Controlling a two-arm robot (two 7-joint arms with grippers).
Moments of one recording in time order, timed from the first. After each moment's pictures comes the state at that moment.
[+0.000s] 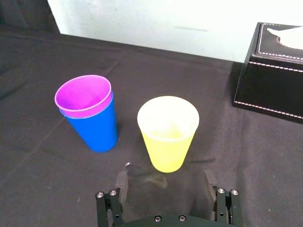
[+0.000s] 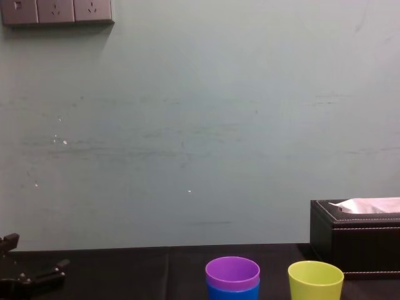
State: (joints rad) left arm -0.20 0.60 0.45 -1.41 -0.25 -0.12 0.03; right arm 0.00 0.26 -0.20 -1.72 0.14 0.50 0.21
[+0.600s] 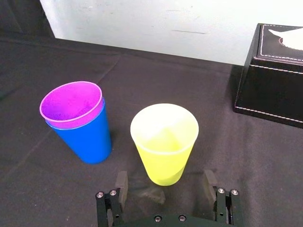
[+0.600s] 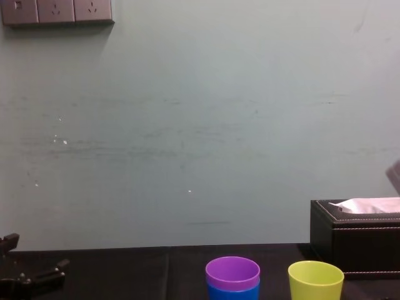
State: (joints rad) left arm -0.20 0.60 0.45 -1.41 -0.25 -0.12 0.03; right arm 0.06 0.21 -0.20 -1.61 0.12 0.44 0.21
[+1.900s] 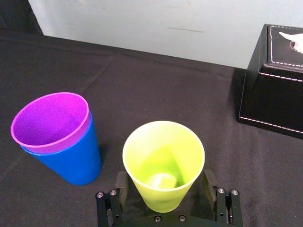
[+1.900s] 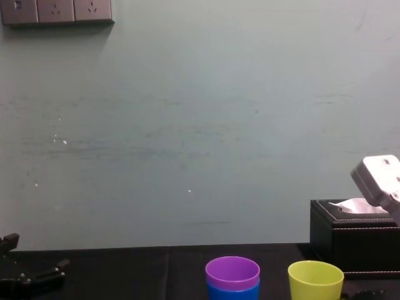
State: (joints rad) left arm -0.20 0.60 0.45 -1.41 -0.25 -0.12 0.03; right arm 0.16 0.15 -0.22 -1.48 0.06 0.44 0.19
